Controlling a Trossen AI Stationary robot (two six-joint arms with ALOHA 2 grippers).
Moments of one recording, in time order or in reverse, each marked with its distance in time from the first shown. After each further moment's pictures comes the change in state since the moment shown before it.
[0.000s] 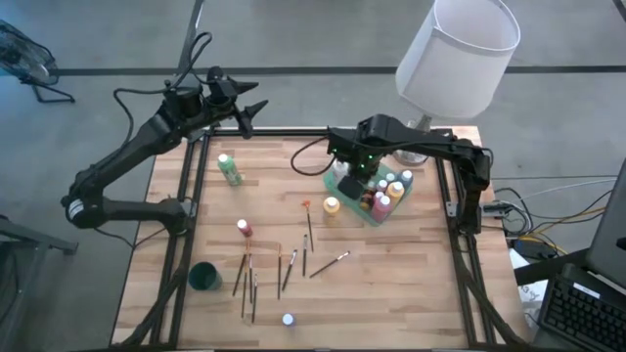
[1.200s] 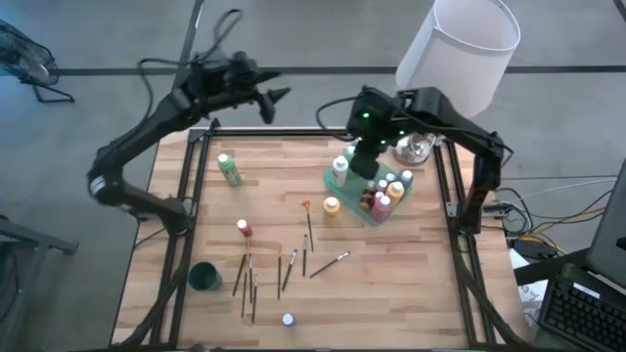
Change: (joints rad) left arm -0.058 0.258 0.350 -0.159 -0.003 -0.137; right arm -0.021 -0.075 0.343 -0.001 0.005 -0.199
